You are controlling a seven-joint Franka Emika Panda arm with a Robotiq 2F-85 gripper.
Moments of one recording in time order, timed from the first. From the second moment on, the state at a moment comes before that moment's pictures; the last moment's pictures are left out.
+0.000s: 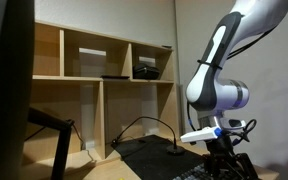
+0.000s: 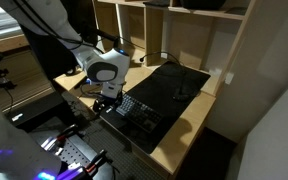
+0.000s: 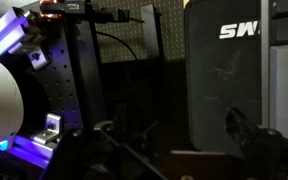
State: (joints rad) arm -0.08 0.07 -0.06 -2.63 0.17 2.34 1.46
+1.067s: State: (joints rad) arm -0.09 0.34 -0.10 -2.37 0.28 2.27 1.46
